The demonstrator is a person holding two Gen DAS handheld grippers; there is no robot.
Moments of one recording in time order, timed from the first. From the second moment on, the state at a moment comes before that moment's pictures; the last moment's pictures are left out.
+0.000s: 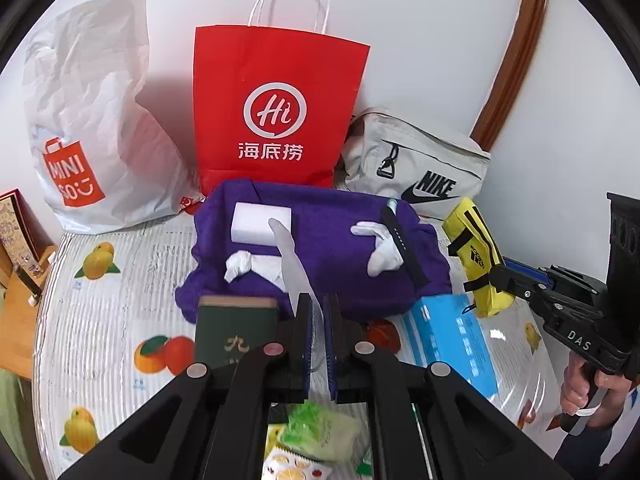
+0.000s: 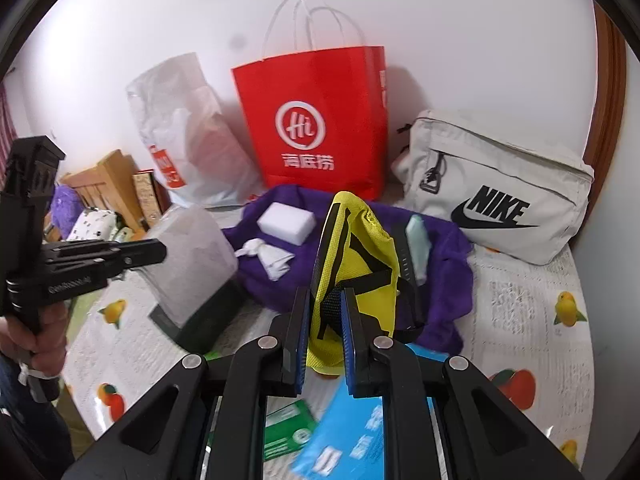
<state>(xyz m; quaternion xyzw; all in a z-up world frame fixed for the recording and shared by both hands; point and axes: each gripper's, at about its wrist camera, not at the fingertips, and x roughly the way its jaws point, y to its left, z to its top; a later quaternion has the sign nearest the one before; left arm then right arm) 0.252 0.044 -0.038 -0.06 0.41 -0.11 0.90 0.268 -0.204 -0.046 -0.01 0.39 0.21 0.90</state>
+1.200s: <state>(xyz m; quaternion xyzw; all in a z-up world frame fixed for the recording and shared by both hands) 0.393 0.023 -0.110 -0.05 0.47 -0.14 0.87 0.375 -0.179 -0.125 -0.04 0.47 0.21 0.86</state>
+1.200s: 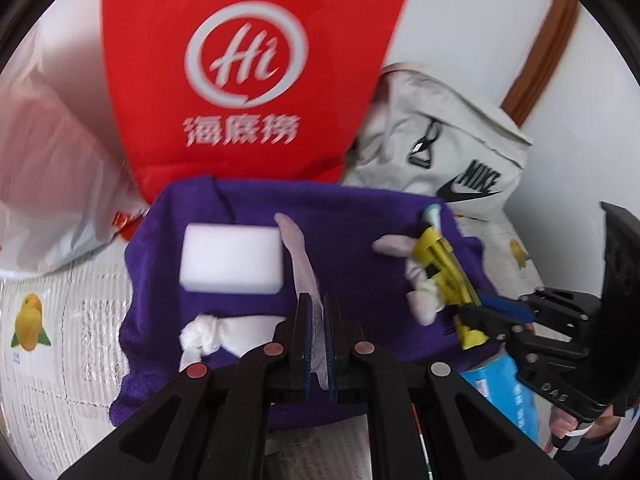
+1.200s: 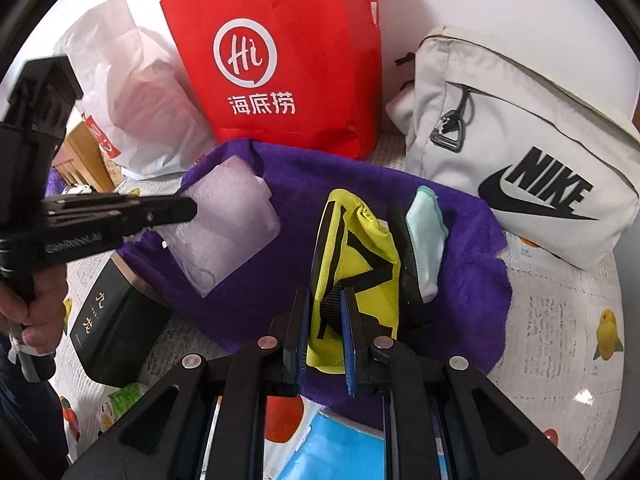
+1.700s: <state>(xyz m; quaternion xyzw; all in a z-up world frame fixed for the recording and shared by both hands) 0.401 0.043 -0.125 -0.05 0.49 -0.10 0.86 0.391 -0.161 -0.134 -0.04 0.48 0.22 0.85</state>
